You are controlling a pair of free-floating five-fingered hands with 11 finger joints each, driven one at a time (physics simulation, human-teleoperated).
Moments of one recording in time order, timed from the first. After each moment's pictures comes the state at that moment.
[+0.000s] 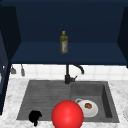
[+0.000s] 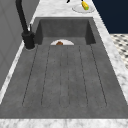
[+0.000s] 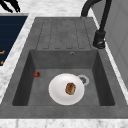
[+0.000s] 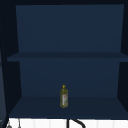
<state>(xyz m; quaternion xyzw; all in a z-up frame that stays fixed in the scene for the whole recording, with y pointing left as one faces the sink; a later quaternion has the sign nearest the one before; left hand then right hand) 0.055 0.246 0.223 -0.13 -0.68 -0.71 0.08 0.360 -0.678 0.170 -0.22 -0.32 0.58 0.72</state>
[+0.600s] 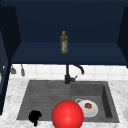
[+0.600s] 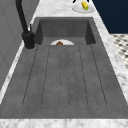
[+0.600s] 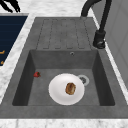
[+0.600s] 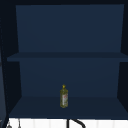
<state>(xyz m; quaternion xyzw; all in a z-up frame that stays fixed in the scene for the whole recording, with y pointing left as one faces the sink) 0.055 0.246 0.223 -0.13 -0.68 -0.71 0.08 0.285 -0.703 0.154 -0.26 -0.33 0.57 0.71</state>
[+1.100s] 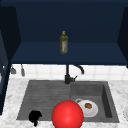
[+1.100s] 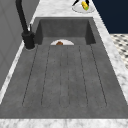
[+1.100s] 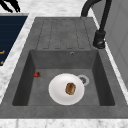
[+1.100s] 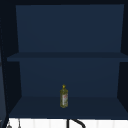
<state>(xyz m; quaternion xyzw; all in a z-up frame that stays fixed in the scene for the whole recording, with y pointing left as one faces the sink) 0.055 0.246 0.223 -0.13 -0.68 -0.71 0.08 0.271 -0.688 0.116 -0.30 -0.36 0.55 0.69</state>
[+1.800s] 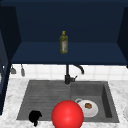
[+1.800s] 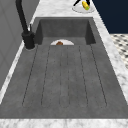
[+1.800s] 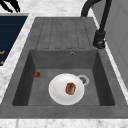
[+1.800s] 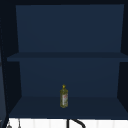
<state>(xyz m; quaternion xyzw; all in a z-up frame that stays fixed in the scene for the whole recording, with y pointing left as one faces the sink) 0.055 0.246 0.223 -0.13 -0.68 -0.71 0.08 0.260 -0.689 0.110 -0.32 -0.36 0.54 0.69</state>
